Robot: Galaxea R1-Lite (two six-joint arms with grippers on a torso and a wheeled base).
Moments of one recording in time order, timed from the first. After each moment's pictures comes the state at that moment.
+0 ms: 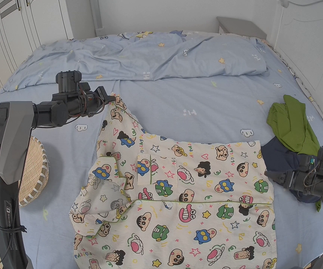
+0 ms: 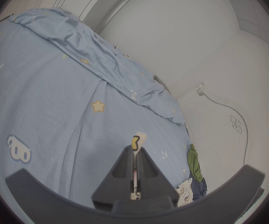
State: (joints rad) left arm -0.10 2.38 -1.92 -0.20 -0.43 -0.59; right arm -0.11 1.83 -0.32 -0.99 0.51 0.15
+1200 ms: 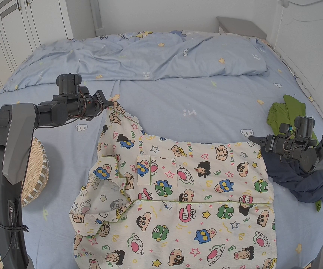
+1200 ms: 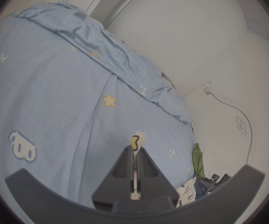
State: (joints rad) left arm -0.08 2.42 -2.00 -0.09 -0.43 -0.58; right arm -0.06 2.14 -0.95 -0.79 0.51 0.16
